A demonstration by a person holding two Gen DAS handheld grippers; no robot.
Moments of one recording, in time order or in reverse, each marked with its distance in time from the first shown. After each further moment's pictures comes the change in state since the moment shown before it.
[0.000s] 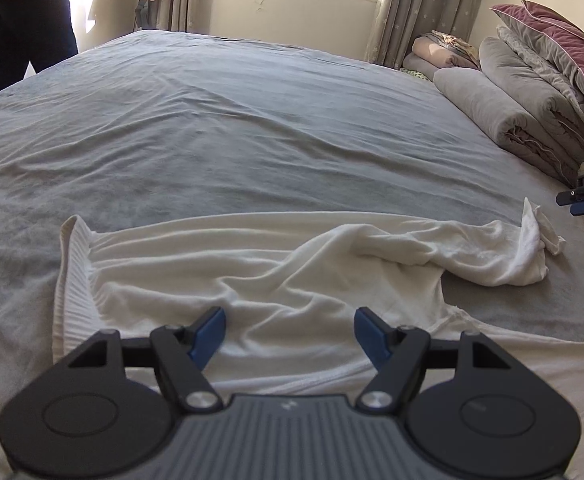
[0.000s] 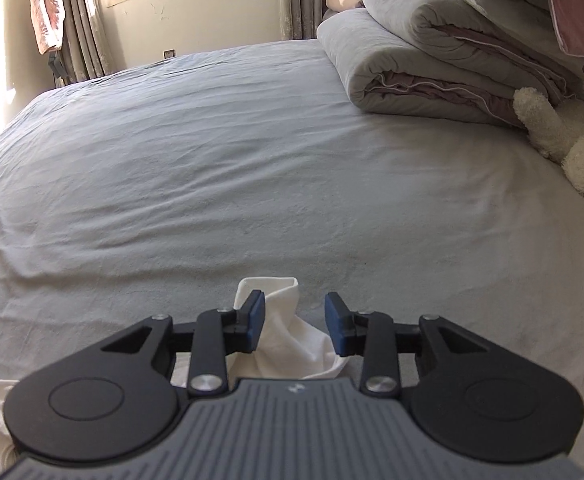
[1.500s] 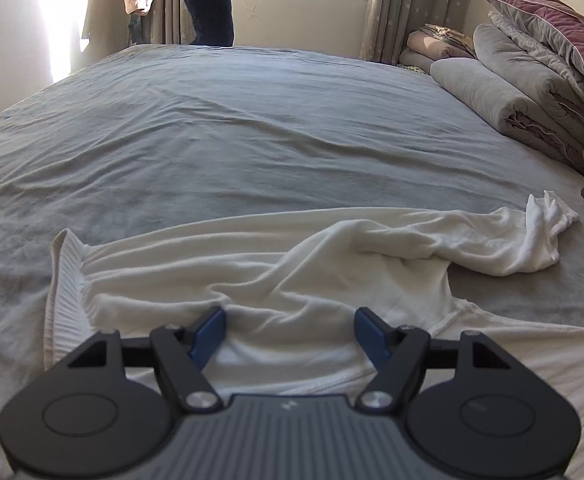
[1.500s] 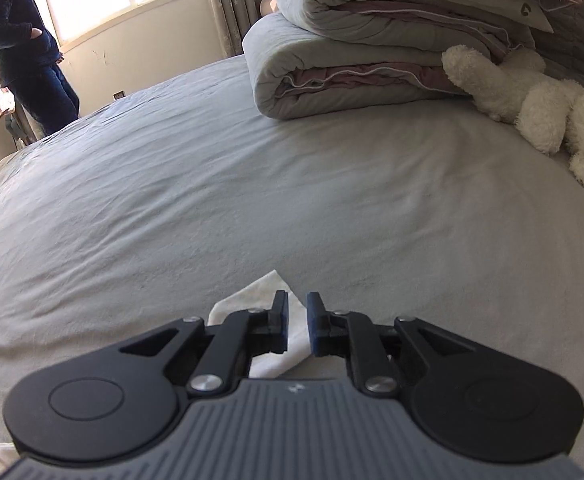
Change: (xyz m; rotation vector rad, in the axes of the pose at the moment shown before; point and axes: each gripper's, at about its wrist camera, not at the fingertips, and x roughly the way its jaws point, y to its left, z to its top) left arm 0.010 -0.010 -0.001 0.063 -0.018 0.040; right arm 0.027 -0.106 0.011 0.204 -0.043 -0.029
